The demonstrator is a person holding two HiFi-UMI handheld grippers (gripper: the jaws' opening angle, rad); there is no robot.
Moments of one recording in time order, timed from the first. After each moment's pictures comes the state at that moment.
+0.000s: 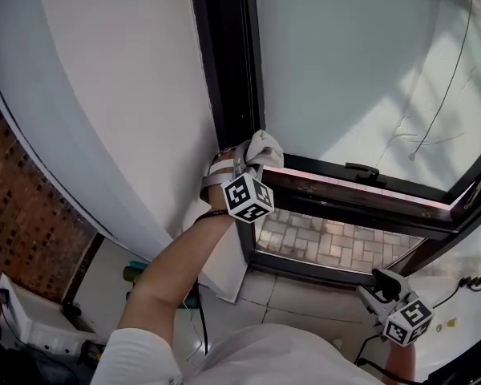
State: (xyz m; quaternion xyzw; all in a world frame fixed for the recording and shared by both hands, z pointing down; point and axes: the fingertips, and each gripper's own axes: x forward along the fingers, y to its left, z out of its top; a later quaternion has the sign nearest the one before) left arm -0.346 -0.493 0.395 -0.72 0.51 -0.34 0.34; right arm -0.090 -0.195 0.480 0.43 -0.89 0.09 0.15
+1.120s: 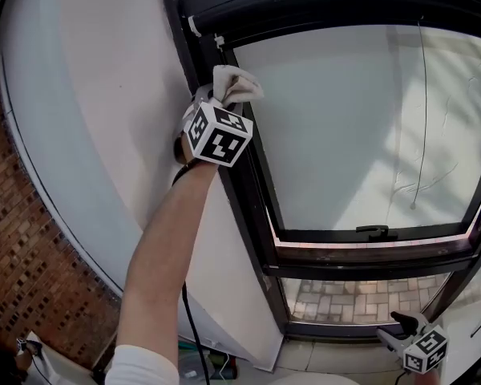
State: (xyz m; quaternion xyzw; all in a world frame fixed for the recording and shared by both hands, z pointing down) left arm -0.363 -0.499 -0.006 -0.67 0.58 -0.20 0.42; right arm -0.080 -0.196 0.485 0.44 -0.88 0.08 0.14
